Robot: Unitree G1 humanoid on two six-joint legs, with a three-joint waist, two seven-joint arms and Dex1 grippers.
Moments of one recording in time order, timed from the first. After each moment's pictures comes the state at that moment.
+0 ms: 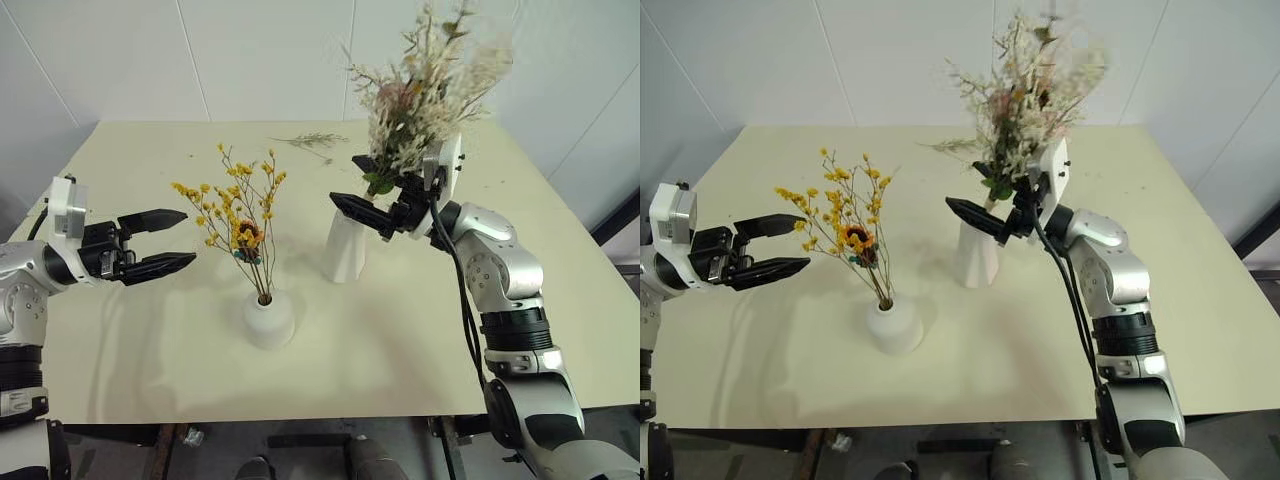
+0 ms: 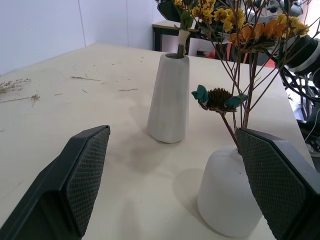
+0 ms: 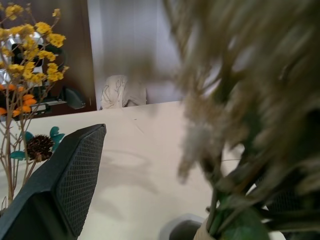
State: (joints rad) left arm -0.57 0.88 0.34 0.32 -0.63 0.33 -1.38; right arm -0.87 -0.34 -0.04 0.14 0.49 0.30 0.94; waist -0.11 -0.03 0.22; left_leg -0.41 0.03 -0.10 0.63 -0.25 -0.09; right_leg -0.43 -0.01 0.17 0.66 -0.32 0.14
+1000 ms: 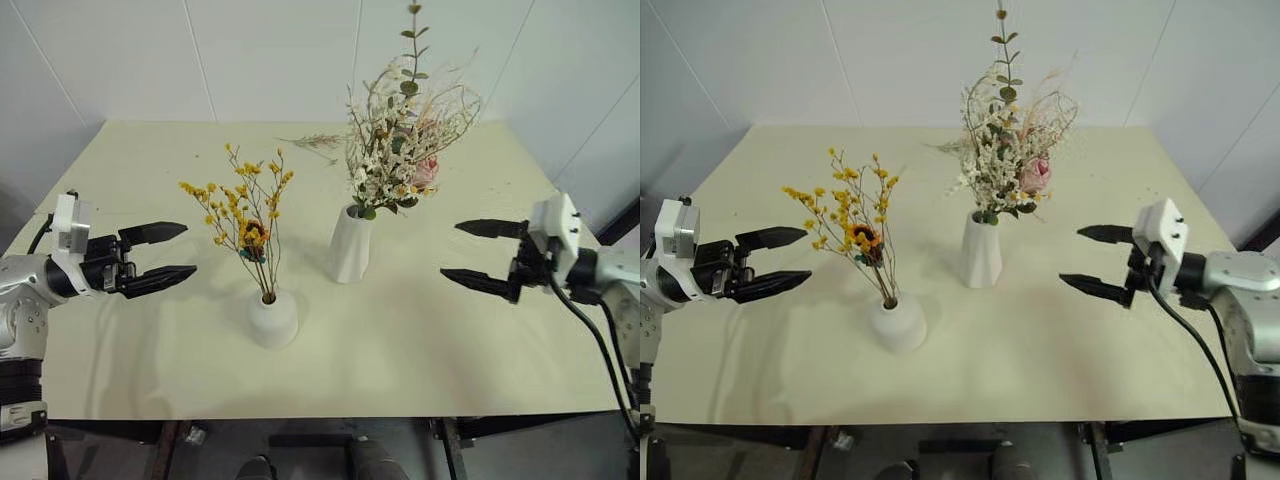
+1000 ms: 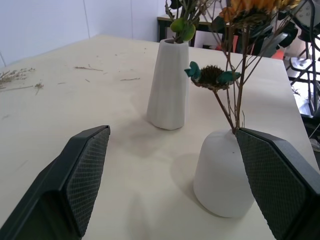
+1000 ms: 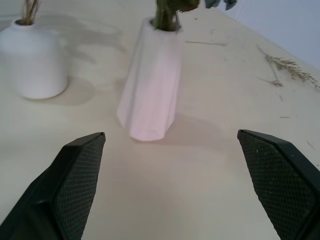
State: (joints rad) left arm -0.52 0.88 0.34 0.29 -0.62 0.28 -1.39; right arm -0.41 -0.90 -0.24 -0.07 0.50 0.31 1.23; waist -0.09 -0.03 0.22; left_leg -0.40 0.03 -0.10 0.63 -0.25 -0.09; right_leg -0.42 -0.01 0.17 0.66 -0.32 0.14
